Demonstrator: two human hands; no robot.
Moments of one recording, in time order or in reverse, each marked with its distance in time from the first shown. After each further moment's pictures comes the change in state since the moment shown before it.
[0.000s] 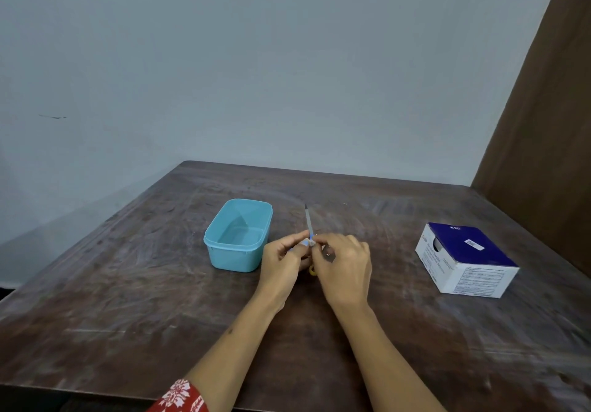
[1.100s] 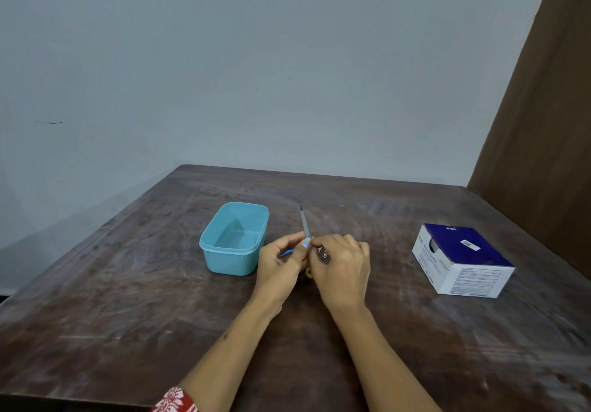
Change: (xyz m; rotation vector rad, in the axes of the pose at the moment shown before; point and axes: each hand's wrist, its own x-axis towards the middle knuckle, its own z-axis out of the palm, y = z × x) left_hand 0.000 -0.003 0.002 0.000 0.007 0.062; right_hand 0.001 0.002 -0.002 -0.077 0.048 -0.073
